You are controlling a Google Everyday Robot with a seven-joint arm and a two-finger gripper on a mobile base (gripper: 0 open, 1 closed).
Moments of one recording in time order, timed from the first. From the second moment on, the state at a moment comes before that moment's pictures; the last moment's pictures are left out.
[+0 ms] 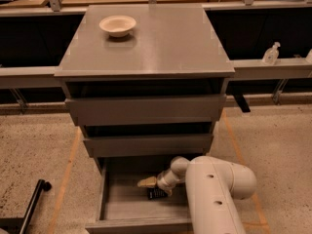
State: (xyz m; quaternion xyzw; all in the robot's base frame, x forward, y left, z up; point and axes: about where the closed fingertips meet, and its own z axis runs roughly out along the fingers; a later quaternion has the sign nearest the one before) arm 0.610 0.005 0.134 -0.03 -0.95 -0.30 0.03
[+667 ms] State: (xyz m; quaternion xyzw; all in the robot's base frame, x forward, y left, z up) arm 0.610 0.005 0.137 -0.03 -0.95 -0.30 0.03
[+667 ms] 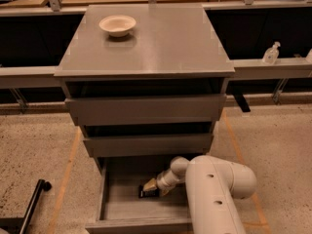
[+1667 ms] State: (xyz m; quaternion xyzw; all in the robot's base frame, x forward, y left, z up) arm 0.608 -0.007 0.099 -0.08 -0.96 -0.26 0.04
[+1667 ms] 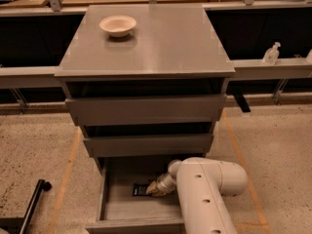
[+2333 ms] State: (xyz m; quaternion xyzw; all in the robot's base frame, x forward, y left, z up) arm 0.608 -0.008 0.100 -0.08 -0.96 -0.26 0.04
